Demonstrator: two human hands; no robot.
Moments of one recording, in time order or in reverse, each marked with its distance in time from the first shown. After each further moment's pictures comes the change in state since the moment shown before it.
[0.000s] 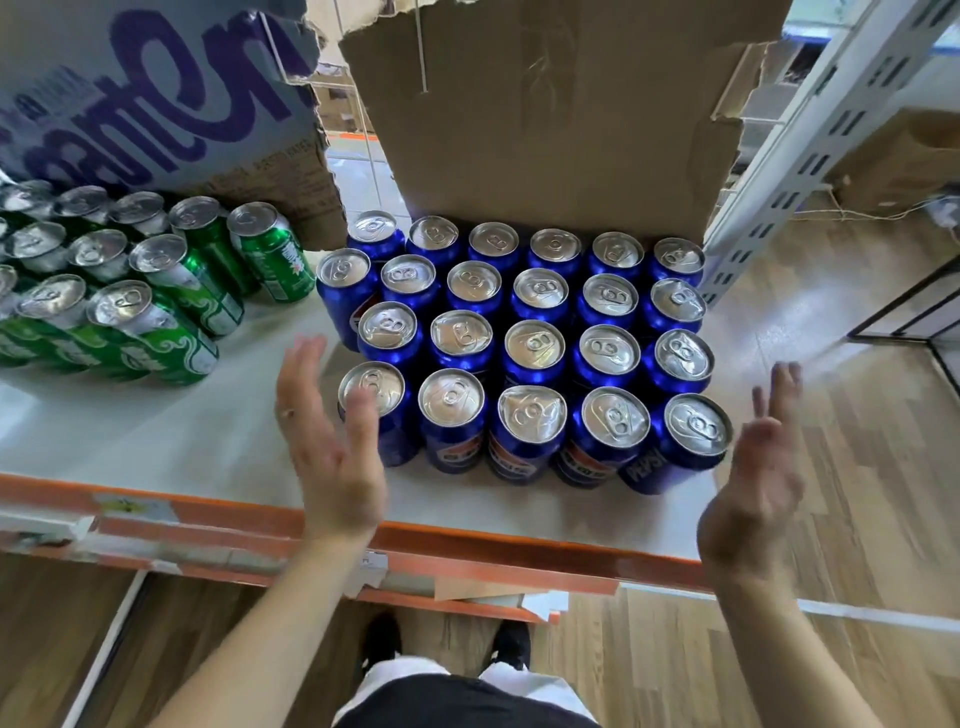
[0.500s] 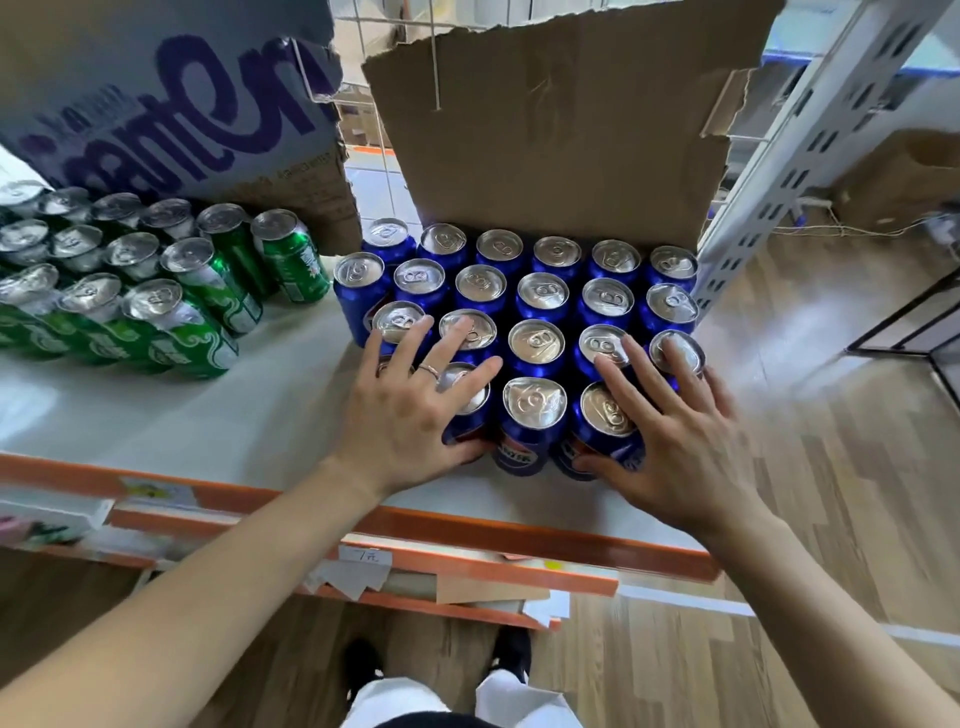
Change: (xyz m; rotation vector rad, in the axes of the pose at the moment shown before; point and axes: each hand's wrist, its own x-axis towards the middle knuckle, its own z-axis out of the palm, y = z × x) left_hand 0.028 0.000 0.008 0.952 -0.544 0.732; right_hand 0.024 -0.024 0.007 -0.976 -0.571 -0.633
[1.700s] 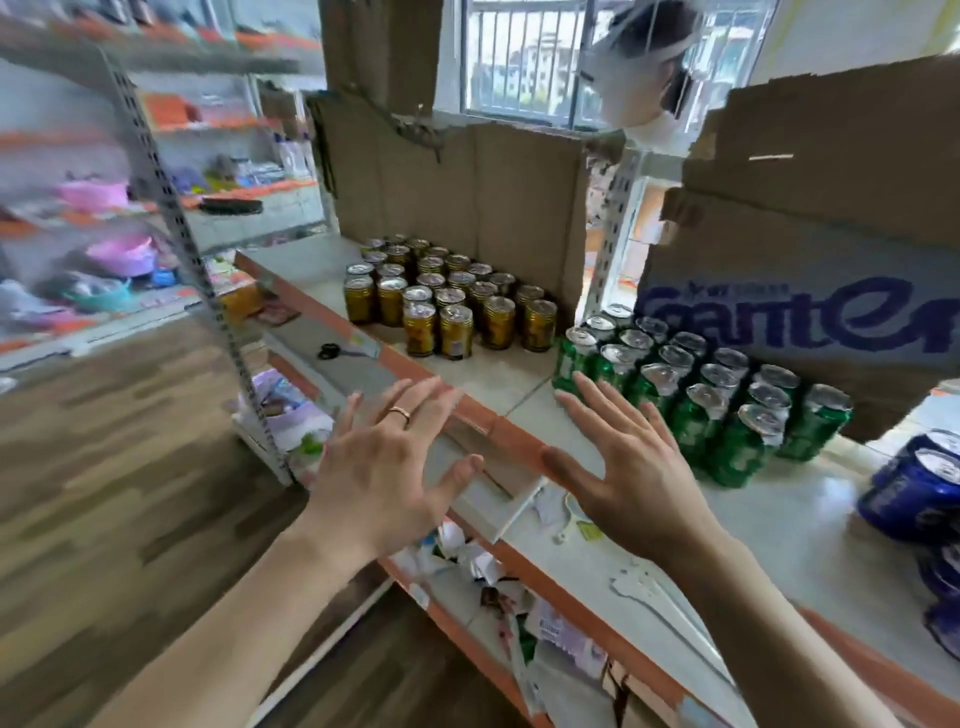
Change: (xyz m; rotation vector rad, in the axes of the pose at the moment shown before) left_hand -0.440 -0.345 -0.190 -0.064 -0.004 -0.772; right_hand 0.099 -0.593 -0.090 0.464 -0.120 -0.499
